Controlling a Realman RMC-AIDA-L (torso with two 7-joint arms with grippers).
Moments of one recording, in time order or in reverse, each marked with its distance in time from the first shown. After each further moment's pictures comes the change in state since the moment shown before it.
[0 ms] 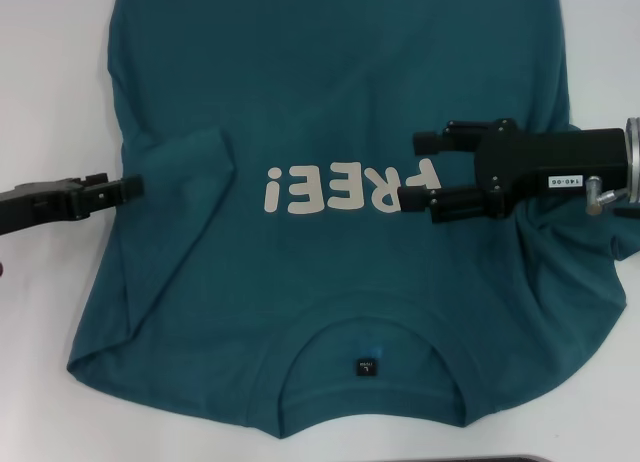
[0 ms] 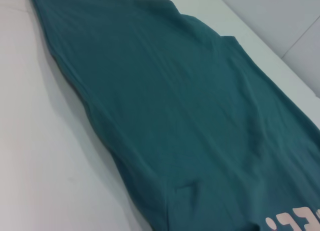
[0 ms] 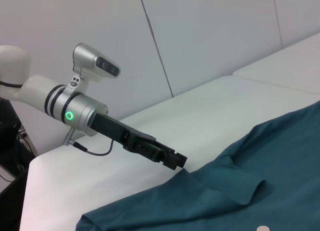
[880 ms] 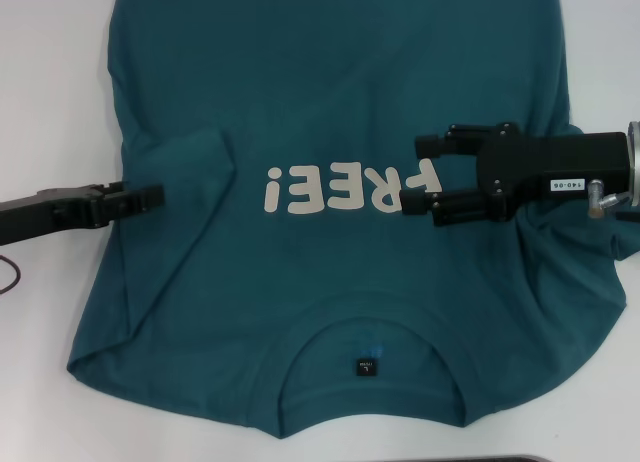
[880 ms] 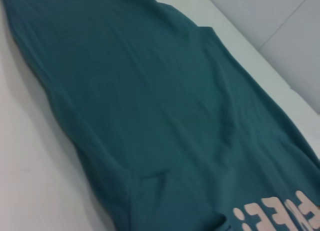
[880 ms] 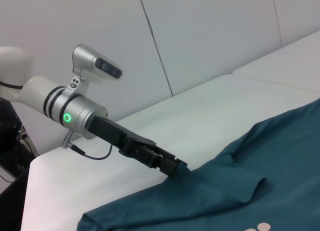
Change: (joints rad) left arm -0.012 -0.006 0.003 0.015 0.005 0.050 0.003; right arm -0.007 0.000 0.000 0.000 0.000 -0.003 0.001
